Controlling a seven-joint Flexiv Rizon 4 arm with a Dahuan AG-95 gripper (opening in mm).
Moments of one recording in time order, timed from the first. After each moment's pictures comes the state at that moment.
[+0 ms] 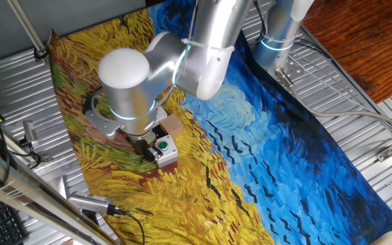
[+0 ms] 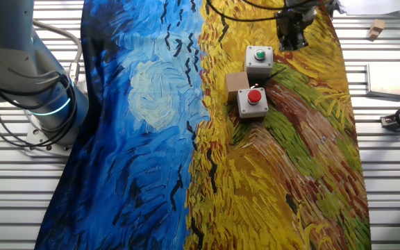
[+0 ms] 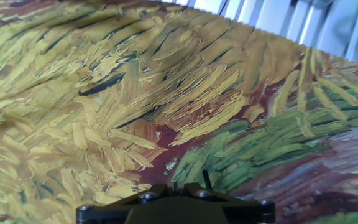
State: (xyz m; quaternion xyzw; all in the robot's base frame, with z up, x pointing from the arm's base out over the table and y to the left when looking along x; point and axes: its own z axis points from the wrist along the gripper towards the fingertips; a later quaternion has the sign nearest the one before) arm 0.588 0.180 0.072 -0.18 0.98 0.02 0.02
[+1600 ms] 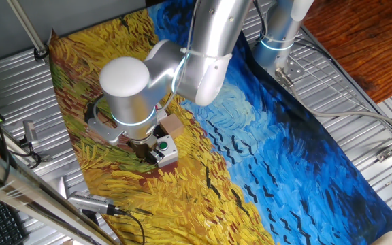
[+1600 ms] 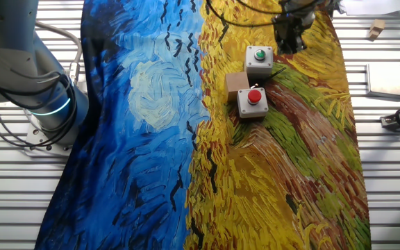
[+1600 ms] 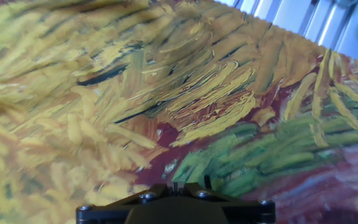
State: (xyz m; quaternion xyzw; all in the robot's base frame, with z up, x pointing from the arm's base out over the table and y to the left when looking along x) arm 0.591 0.179 0.041 -0.21 0.98 0.02 0.02
